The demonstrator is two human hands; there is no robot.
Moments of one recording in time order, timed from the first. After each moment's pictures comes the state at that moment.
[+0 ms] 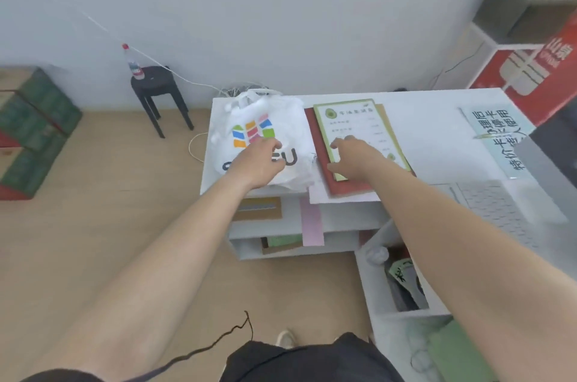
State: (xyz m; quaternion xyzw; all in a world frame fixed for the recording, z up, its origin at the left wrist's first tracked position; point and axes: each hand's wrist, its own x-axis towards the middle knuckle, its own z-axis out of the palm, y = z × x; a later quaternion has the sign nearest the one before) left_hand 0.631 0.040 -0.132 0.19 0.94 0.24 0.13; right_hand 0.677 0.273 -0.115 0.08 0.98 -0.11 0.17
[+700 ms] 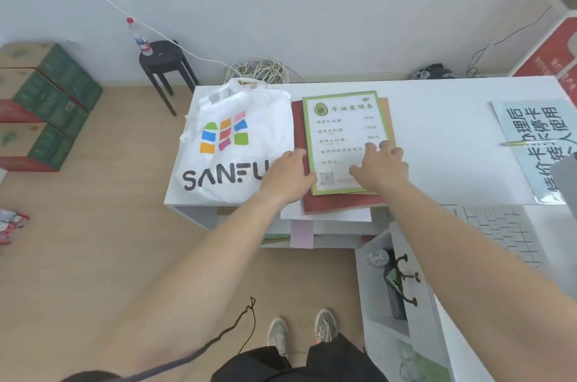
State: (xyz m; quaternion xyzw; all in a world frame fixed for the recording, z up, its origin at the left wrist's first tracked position) left_hand 0.620 0.198 -0.178 0.11 0.95 0.22 0.17; right_hand 0.635 0.402 -0.190 0.19 0.96 -0.12 0.17
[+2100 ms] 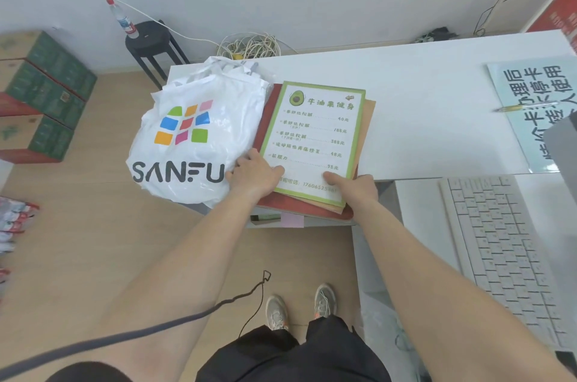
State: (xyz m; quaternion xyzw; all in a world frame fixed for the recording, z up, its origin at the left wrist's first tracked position) left_hand 0.634 0.208 -0.223 -0.09 0.96 0.10 0.23; right_hand 0.703 0.406 -0.261 0.44 0.66 -0.59 0.15
